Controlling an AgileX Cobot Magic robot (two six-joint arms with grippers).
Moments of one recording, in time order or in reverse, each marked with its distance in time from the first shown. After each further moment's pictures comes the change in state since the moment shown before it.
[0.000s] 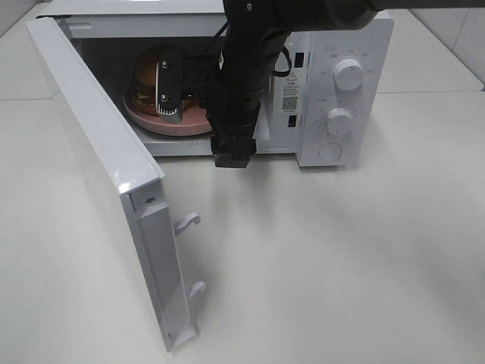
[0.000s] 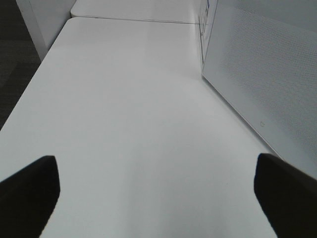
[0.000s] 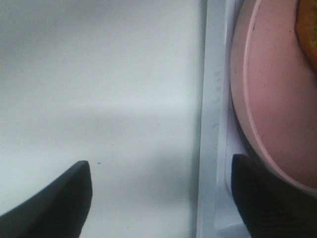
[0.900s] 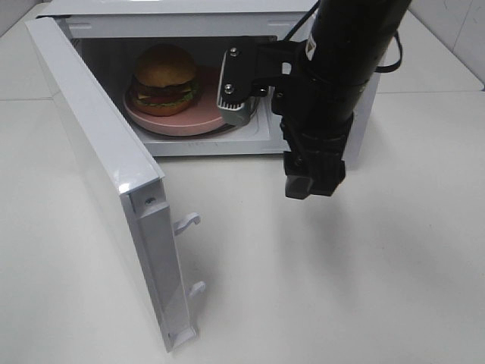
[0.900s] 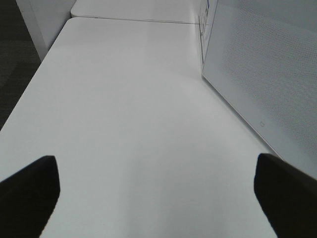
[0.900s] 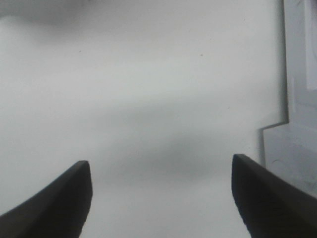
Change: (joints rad) left arm 0.000 0.000 0.000 0.000 0.000 0.000; right arm 0.000 -0.426 0.405 -0.001 0.166 0.196
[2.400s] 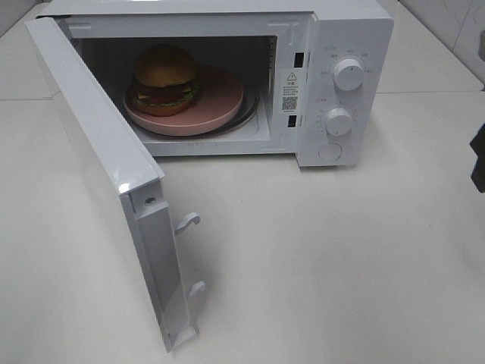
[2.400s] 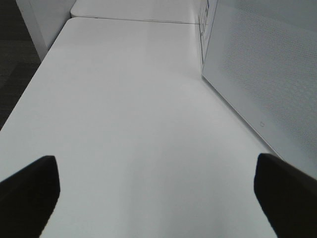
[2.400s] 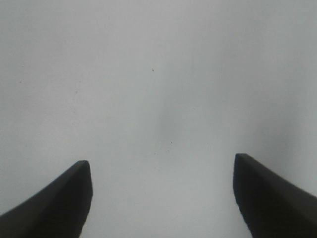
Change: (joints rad) left arm 0.000 0.000 0.000 0.000 0.000 0.000; right arm -0.600 -0.374 0.380 -0.033 -0.041 0.724
